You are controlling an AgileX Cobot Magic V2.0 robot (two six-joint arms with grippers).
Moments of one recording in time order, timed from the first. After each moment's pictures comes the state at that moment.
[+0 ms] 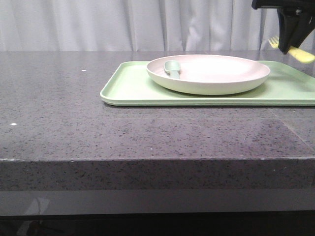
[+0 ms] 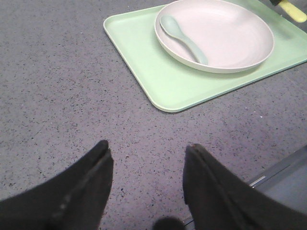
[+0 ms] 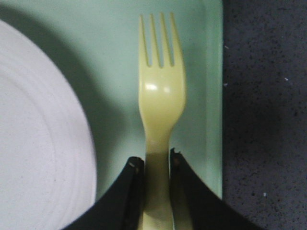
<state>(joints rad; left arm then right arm) -0.36 0.74 -0.79 -0.29 0.67 0.28 0.05 1.99 -1.94 0.01 1.24 0.16</state>
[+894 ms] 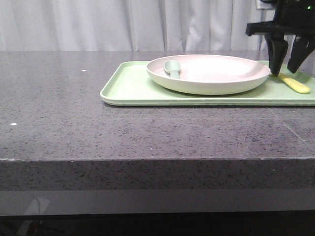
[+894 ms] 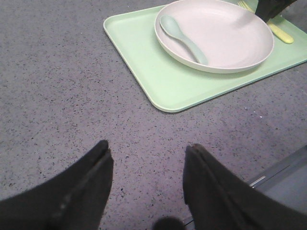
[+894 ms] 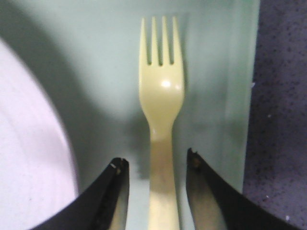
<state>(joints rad) -0.36 0.74 -0.79 -0.29 0.67 0.28 0.06 2.05 -1.94 0.01 1.24 0.14</state>
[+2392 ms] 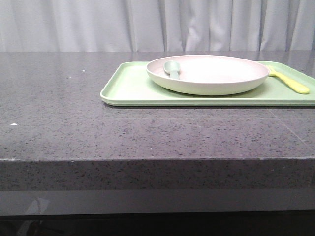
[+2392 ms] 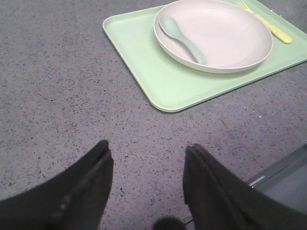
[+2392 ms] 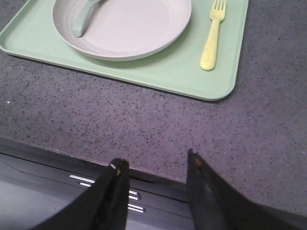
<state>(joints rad) -0.36 0.74 -0.79 -0.29 0.67 0.28 0.29 0.52 -0.78 -0.01 0.94 0.10</state>
